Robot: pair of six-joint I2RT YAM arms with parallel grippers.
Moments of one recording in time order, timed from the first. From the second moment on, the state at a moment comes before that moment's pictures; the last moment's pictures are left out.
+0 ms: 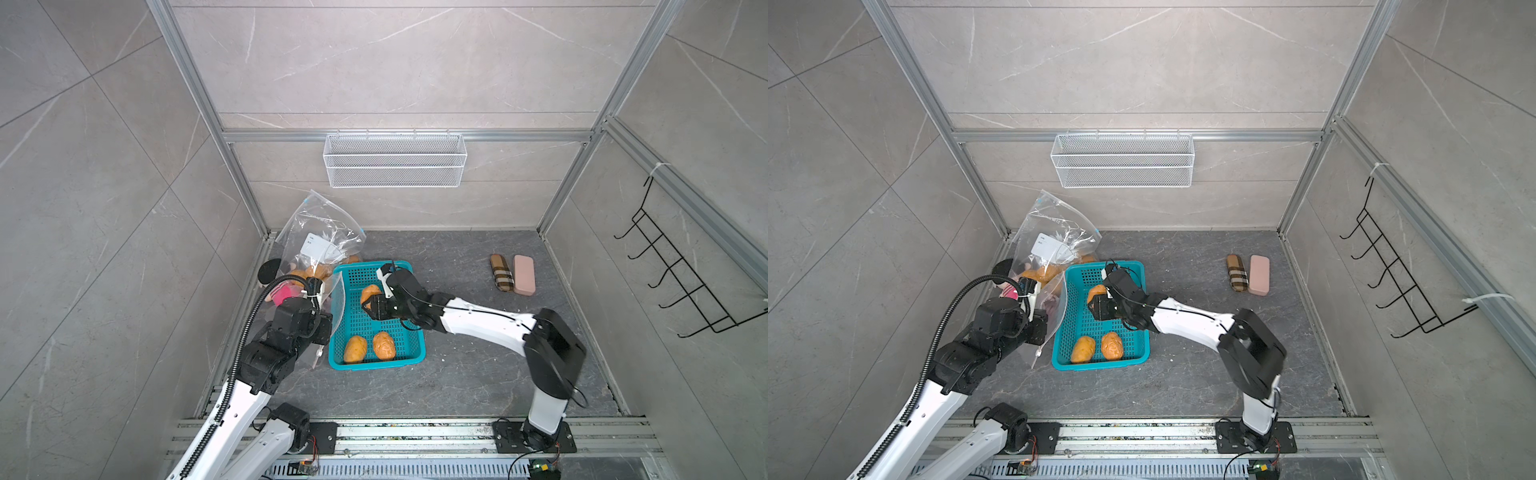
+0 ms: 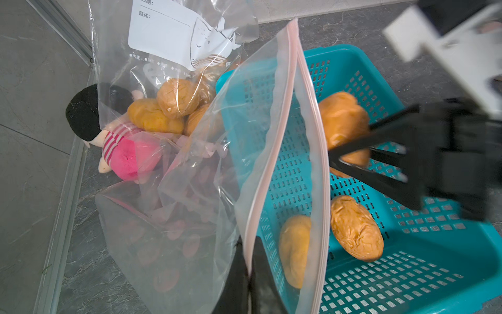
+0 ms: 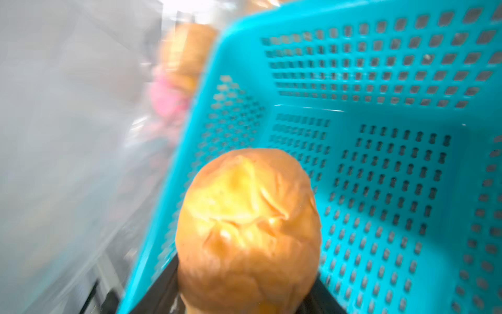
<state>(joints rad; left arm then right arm) -0.43 0.74 0.86 -0.80 -0.16 -0.10 0.93 1.73 1.24 -0.08 -0.08 0.61</state>
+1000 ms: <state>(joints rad) -0.42 0.75 0.86 -0.80 -0.11 -0.10 1.09 1.79 1.32 0.08 -0.07 0.50</state>
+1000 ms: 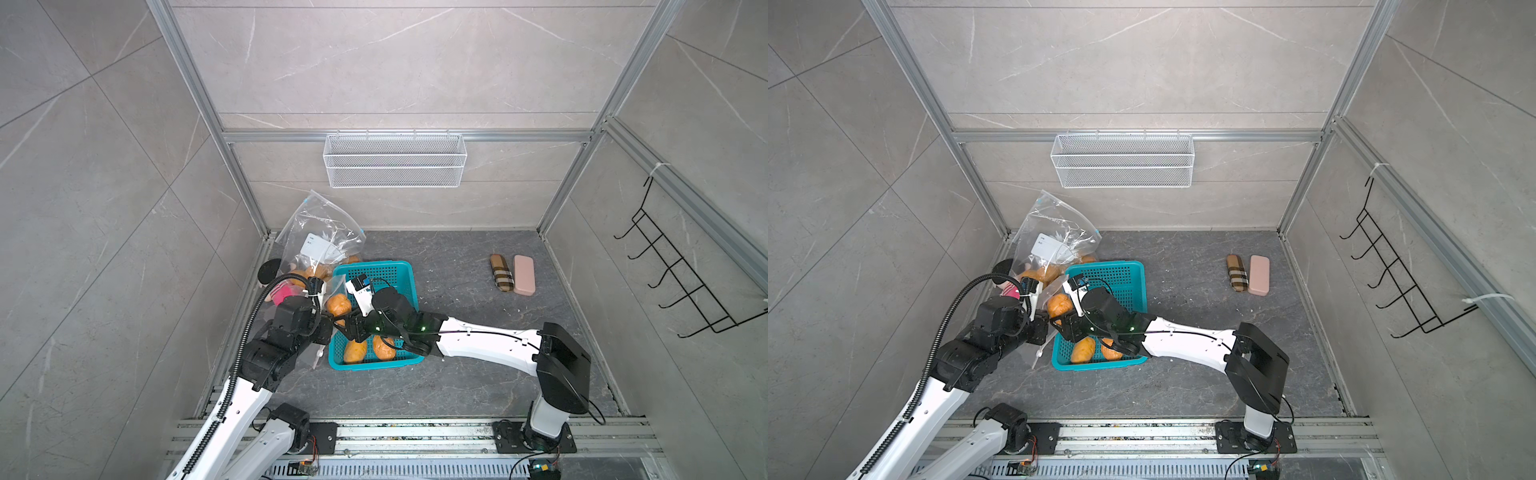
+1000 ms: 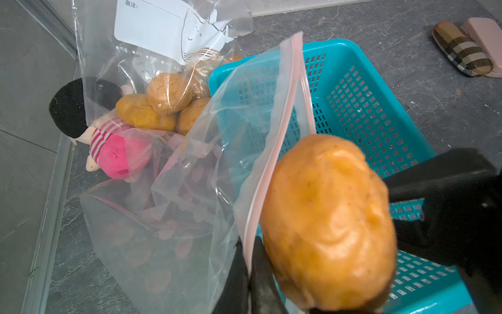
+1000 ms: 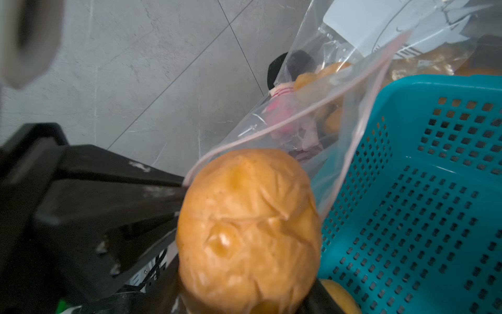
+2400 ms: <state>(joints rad) -0.42 0.72 0.86 -0.80 -0.07 -0.10 1.09 1.79 1.45 -0.18 0.03 0.57</state>
